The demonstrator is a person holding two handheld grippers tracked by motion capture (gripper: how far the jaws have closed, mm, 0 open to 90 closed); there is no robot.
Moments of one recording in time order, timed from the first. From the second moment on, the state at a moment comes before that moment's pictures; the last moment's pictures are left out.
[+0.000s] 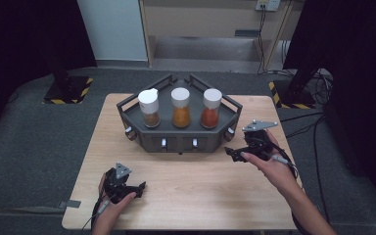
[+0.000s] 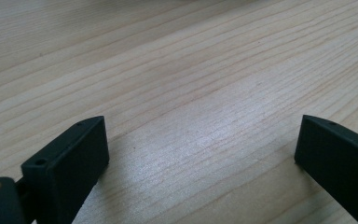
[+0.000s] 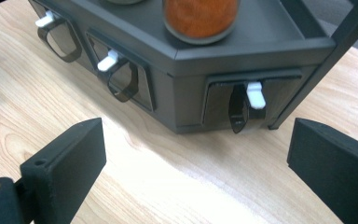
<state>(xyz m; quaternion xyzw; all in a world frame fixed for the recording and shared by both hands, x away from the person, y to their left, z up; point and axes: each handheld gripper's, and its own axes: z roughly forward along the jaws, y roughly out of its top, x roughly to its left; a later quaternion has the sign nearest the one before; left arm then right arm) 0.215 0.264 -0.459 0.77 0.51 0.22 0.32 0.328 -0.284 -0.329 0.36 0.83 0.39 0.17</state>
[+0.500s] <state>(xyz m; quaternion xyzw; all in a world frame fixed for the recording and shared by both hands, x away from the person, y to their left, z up) 0.215 0.264 -0.459 0.77 0.51 0.22 0.32 0.312 -0.285 -0.359 0.36 0.83 0.39 0.16</state>
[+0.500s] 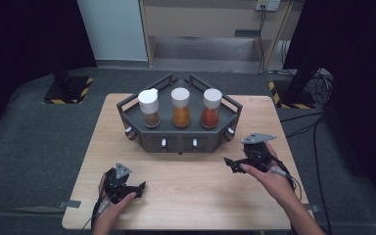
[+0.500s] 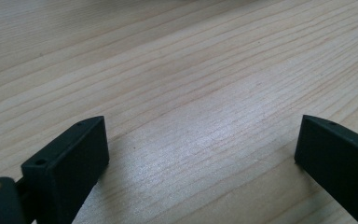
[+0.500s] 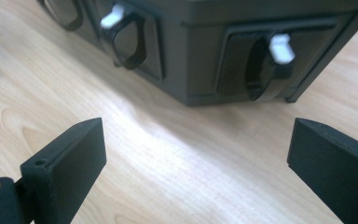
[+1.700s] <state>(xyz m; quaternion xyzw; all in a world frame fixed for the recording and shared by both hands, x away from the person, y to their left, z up) 0.215 0.264 -0.459 0.77 0.51 0.22 0.32 0.285 -0.262 -0.437 0.36 0.85 0.36 0.12</state>
